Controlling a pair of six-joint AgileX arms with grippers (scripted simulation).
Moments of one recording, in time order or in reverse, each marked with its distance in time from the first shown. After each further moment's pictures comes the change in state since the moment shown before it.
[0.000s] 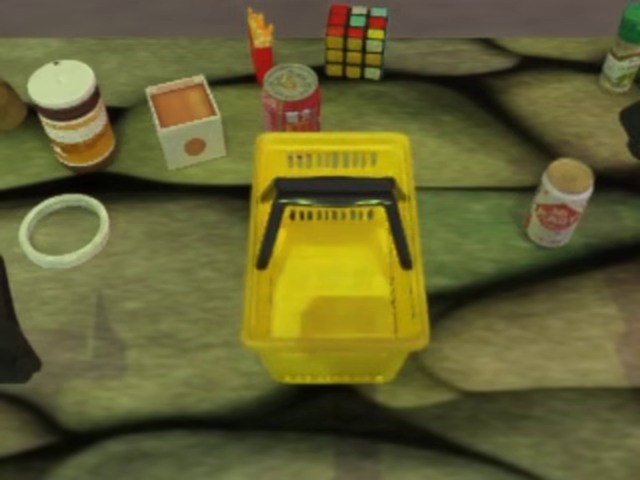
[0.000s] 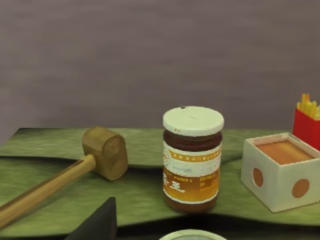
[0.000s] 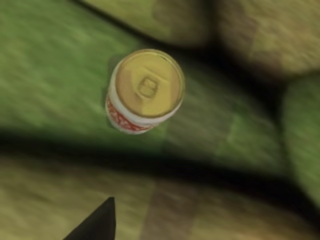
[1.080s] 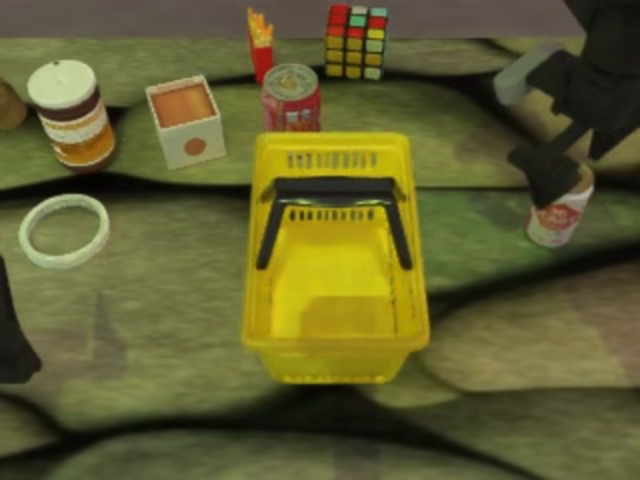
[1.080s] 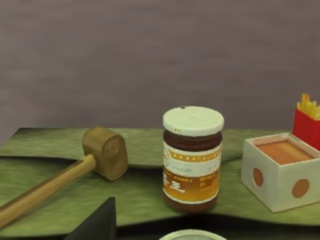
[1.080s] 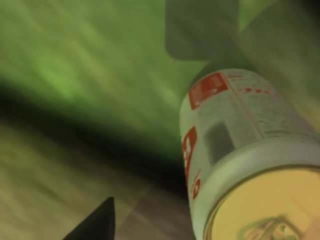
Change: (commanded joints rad) left arm 0.000 0.000 0.000 0.000 0.000 0.000; right arm 0.069 0.788 0.667 -0.442 -0.003 -0.187
